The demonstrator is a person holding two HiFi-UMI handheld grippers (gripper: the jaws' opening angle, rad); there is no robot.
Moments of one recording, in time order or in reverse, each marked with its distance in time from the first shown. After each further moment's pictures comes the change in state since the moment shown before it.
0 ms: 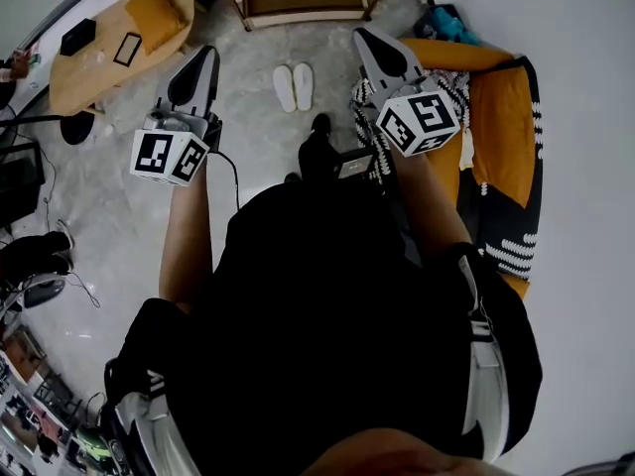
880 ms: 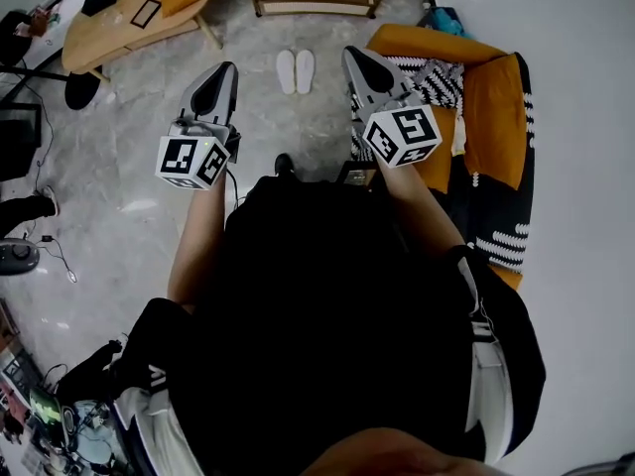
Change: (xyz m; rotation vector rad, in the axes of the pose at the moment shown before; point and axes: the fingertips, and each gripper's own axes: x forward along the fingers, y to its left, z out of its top) left arm -0.148 -0.103 -0.029 -0.066 0.005 0.128; right arm -0.122 0.119 -0.028 -0.021 0.025 0.055
